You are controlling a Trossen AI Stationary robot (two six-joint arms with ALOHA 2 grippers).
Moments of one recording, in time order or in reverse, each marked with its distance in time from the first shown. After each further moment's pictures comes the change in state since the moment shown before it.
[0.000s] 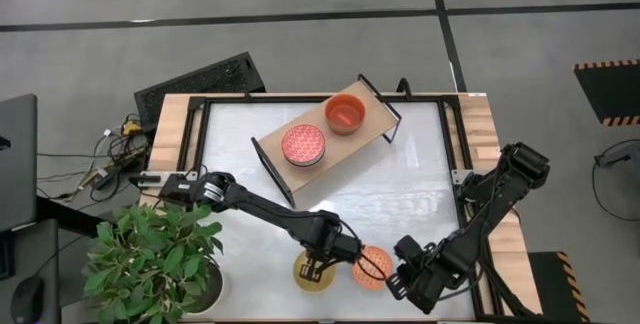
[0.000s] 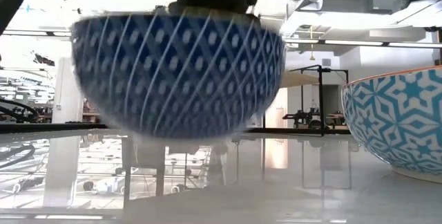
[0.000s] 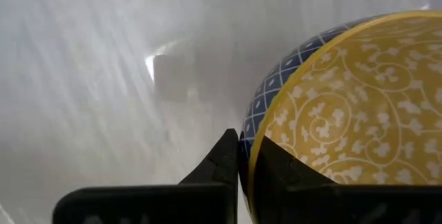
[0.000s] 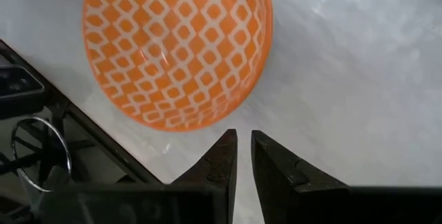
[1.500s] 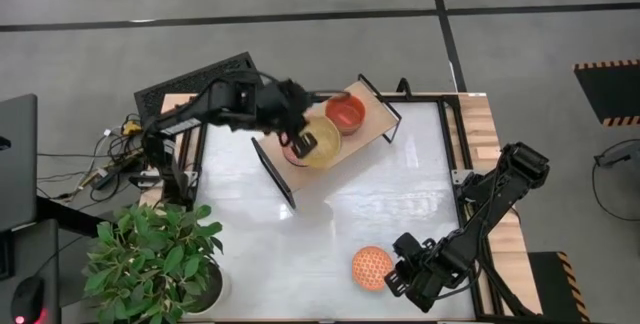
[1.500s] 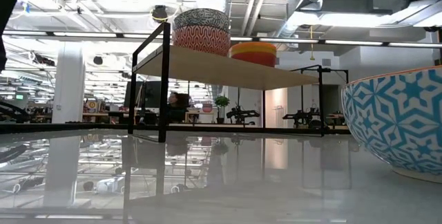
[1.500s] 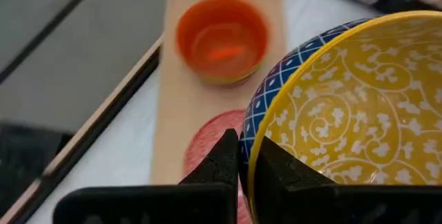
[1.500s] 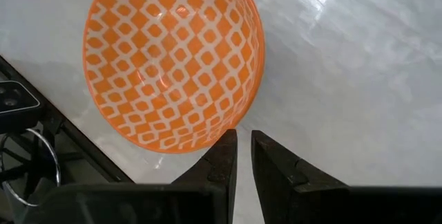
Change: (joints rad) left arm 0.437 -0.502 0.220 -0.196 -0.367 -0.330; right arm -0.007 0.000 0.000 -0.029 0.052 -0.027
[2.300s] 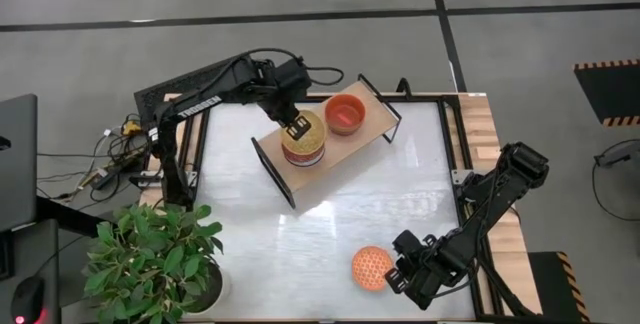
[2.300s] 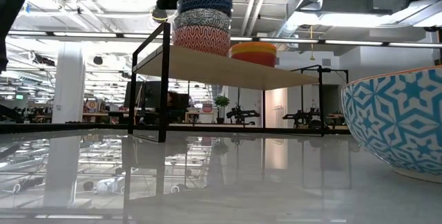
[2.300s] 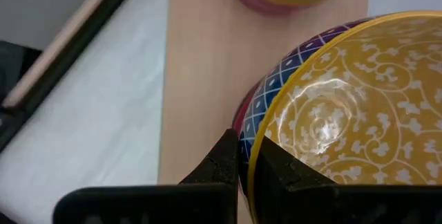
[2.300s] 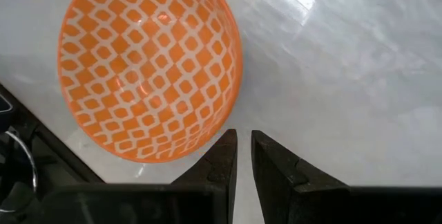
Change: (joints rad) left arm 0.245 0.006 -0.231 -0.029 0.289 0.038; right arm -0.010 0.000 0.000 -0.055 -0.001 -0.029
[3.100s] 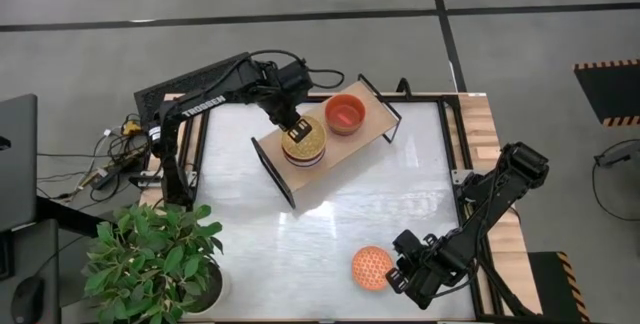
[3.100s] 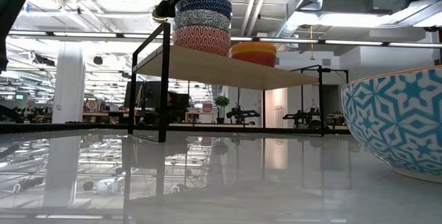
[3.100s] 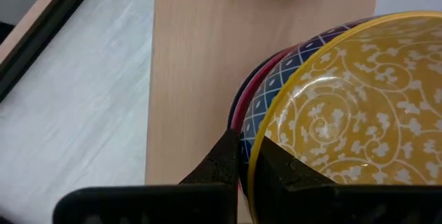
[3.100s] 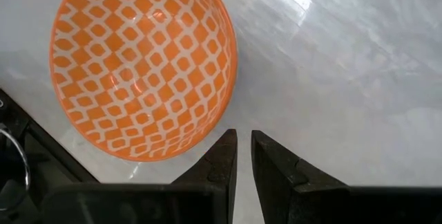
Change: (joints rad) left arm 0.020 0.002 -0.054 0.003 0.075 -0.015; right arm 0.000 0.000 0.000 -0.014 -0.004 -0.017
